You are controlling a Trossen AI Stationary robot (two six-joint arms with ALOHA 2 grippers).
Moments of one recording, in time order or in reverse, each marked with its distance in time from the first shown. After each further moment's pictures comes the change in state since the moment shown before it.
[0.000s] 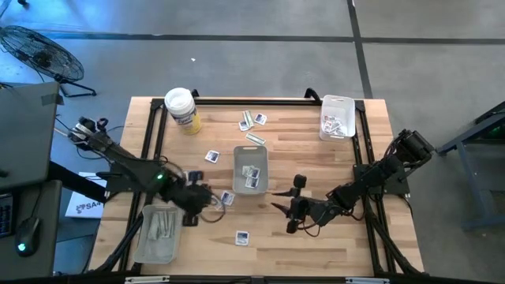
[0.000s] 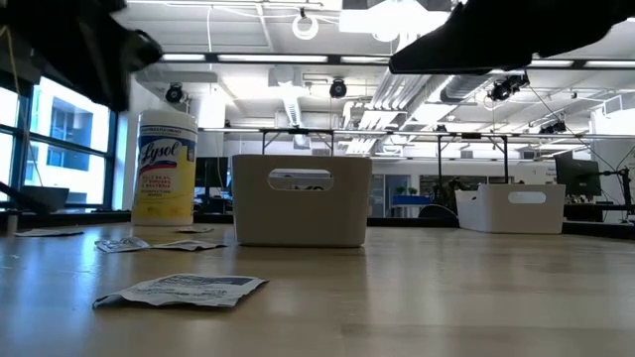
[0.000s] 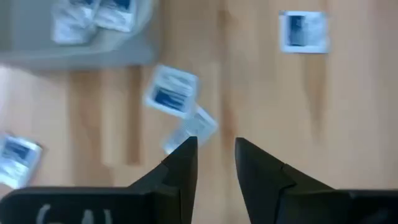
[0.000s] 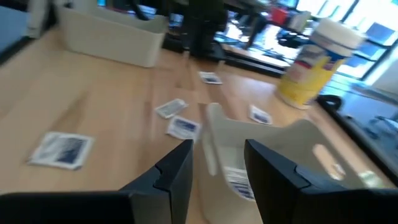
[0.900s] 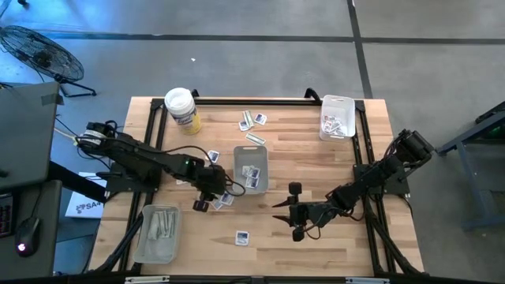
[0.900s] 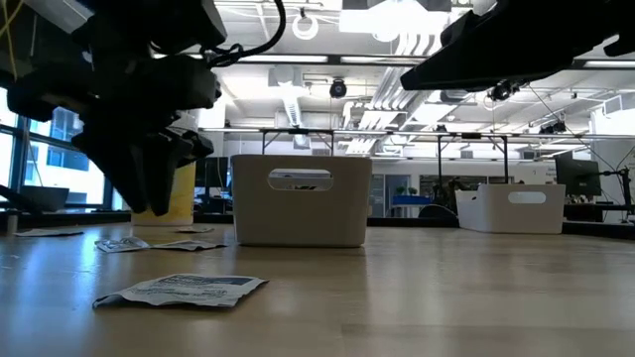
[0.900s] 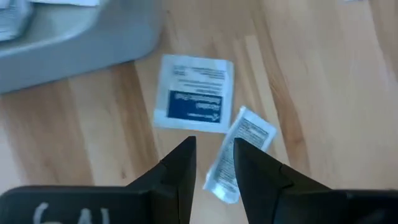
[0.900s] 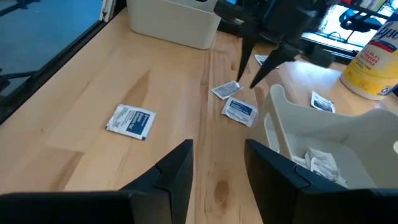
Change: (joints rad) left arm 0.345 0.167 -0.198 0.347 0.361 0.489; right arm 0.002 0.001 0.000 -0.079 -0.235 0.069
